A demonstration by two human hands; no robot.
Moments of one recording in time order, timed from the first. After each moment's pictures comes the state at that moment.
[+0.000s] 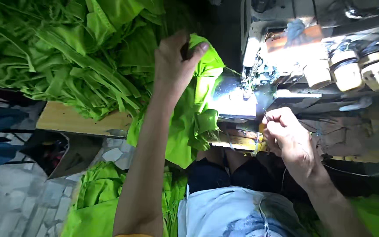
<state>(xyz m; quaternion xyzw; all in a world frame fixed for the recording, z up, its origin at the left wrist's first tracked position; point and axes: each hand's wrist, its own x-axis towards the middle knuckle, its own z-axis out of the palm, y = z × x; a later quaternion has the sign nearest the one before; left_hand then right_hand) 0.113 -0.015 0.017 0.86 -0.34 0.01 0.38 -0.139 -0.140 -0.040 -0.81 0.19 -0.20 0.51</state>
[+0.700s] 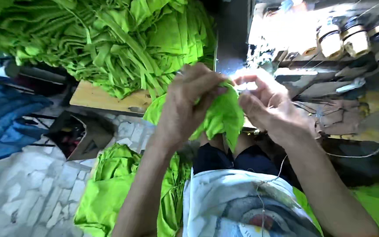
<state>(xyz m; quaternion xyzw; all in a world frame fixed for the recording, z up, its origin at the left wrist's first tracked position) -0.011 0.069 0.048 0.77 -0.53 0.08 0.34 -0.122 -0.110 0.000 -0.72 -0.01 -0.18 0.67</state>
